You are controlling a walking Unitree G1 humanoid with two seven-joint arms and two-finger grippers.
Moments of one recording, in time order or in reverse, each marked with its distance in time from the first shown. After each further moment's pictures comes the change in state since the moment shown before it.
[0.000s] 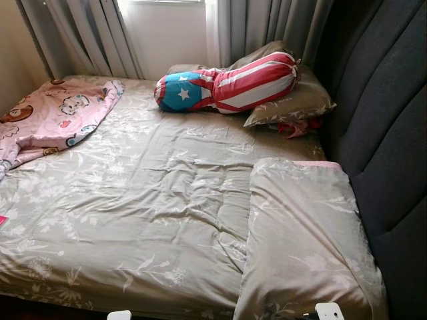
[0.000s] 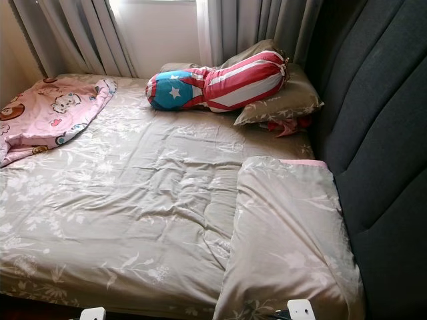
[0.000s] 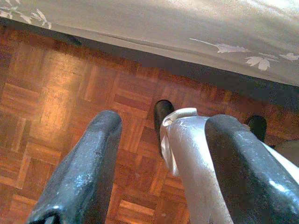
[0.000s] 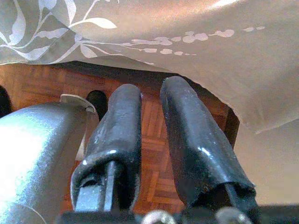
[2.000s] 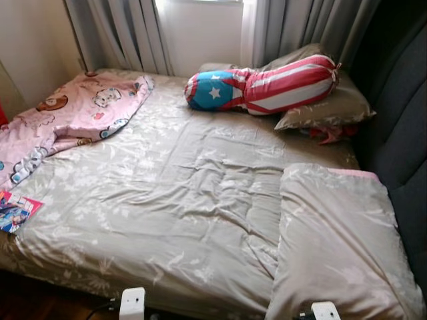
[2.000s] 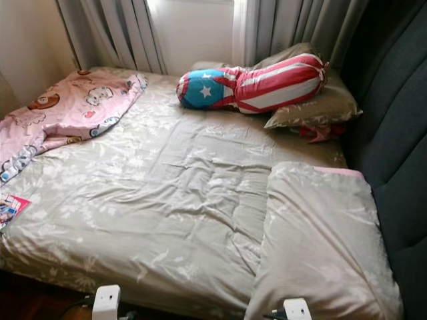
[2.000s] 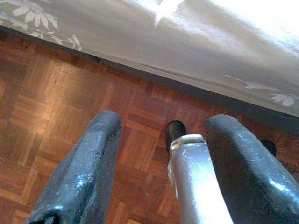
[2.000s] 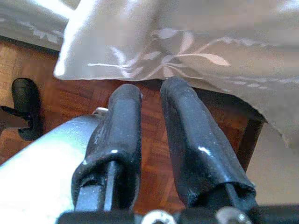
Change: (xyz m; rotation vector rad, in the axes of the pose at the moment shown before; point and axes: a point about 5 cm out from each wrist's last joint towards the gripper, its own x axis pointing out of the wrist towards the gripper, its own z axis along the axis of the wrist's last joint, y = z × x) left arm 0.010 -0.029 0.035 0.006 -0.053 -0.020; right arm 0.000 0.006 -0.001 -0.013 0.004 0.025
